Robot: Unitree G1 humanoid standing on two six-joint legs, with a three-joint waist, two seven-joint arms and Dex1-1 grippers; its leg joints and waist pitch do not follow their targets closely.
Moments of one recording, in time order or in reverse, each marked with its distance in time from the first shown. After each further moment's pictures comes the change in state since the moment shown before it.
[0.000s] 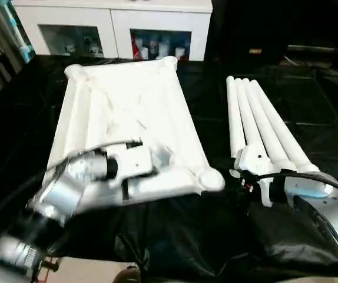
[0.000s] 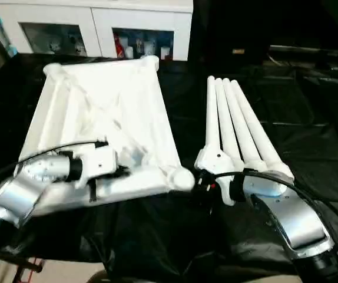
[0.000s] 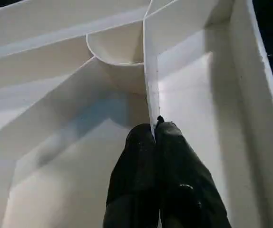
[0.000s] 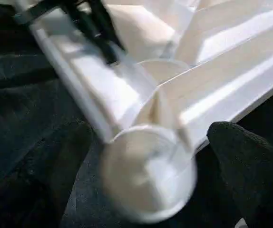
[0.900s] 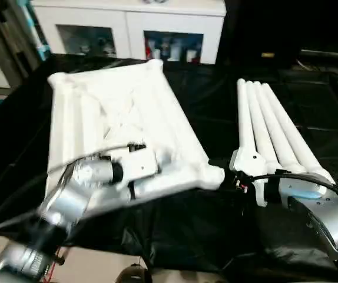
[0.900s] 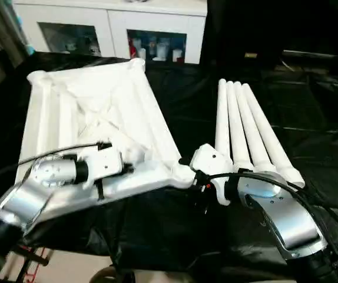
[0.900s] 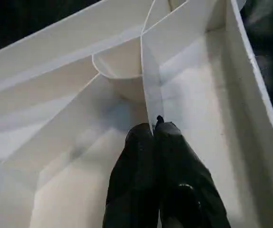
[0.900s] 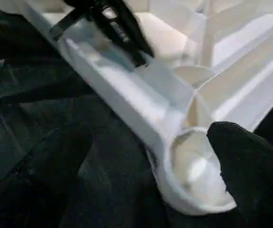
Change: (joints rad) left arm -0.108 -0.067 0.001 0.229 0.065 -0.164 0.138; right arm -0.006 0.027 0.018 0.007 -0.018 -0.022 -0.010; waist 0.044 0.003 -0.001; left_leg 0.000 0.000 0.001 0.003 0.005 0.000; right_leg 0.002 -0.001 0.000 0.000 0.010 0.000
